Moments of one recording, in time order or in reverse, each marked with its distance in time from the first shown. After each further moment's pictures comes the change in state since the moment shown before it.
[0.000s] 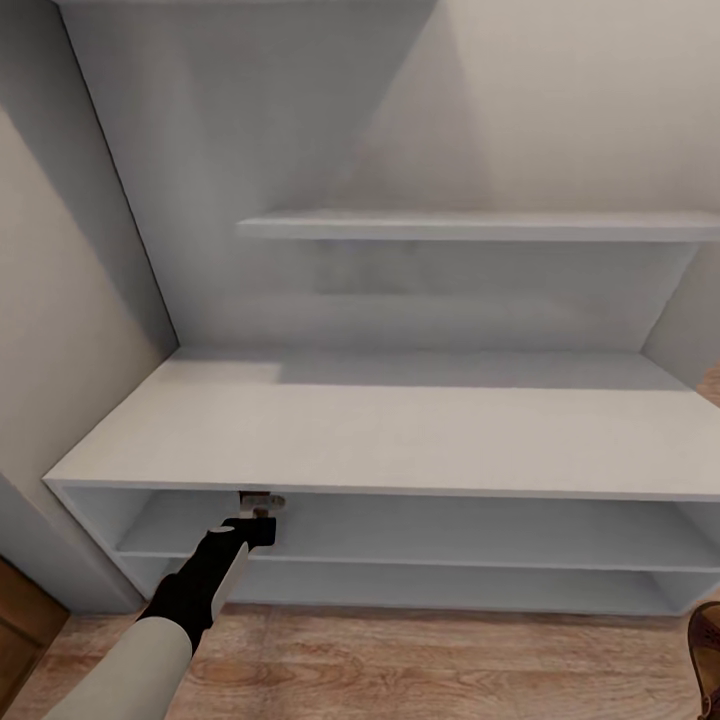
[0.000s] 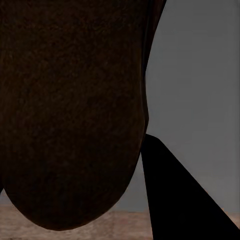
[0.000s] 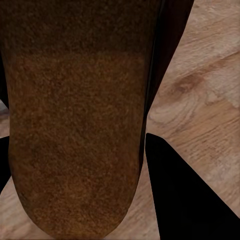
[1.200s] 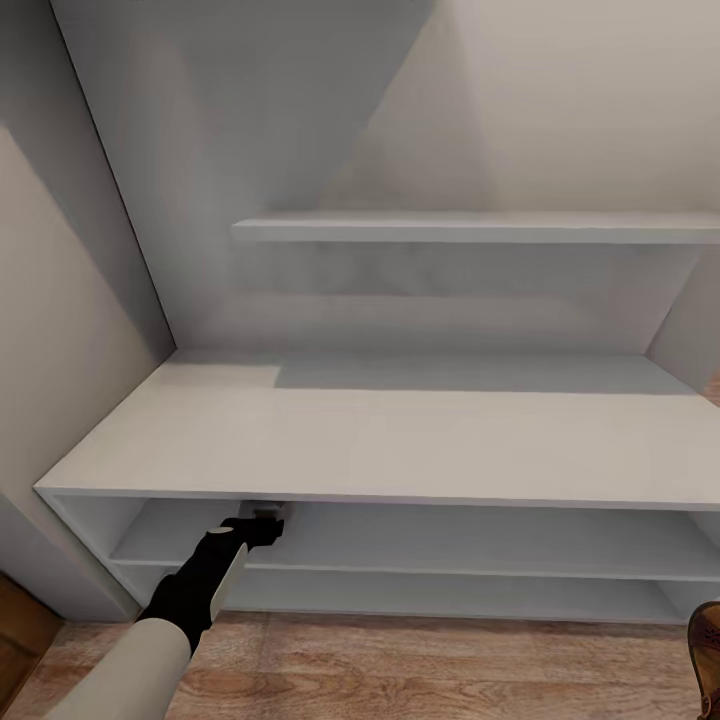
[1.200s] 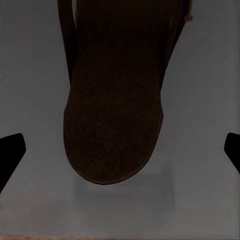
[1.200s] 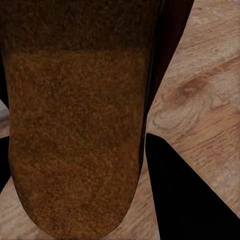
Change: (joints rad) left arm 0.004 0.003 0.000 -0.006 -0.001 -0.007 -0.004; right arm 0.000 0.000 0.000 0.000 0.000 0.000 0.000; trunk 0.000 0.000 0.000
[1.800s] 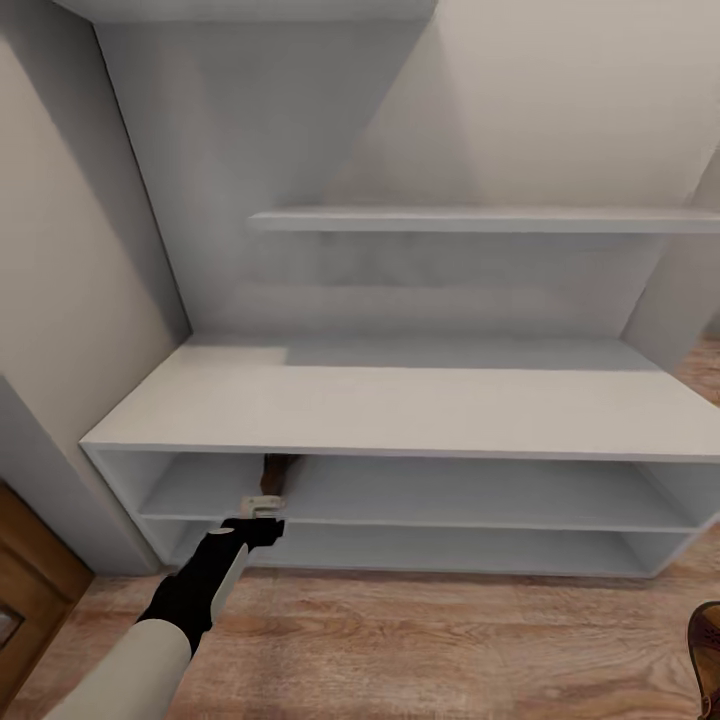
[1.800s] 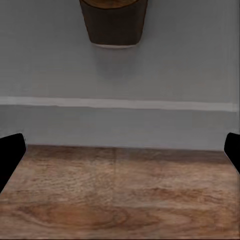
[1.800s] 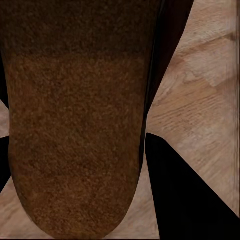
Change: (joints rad) left arm 0.002 -0.002 -0.002 0.000 0.001 -0.003 0.001; right arm 0.000 0.000 0.000 0.000 0.000 0.000 0.000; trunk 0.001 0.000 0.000
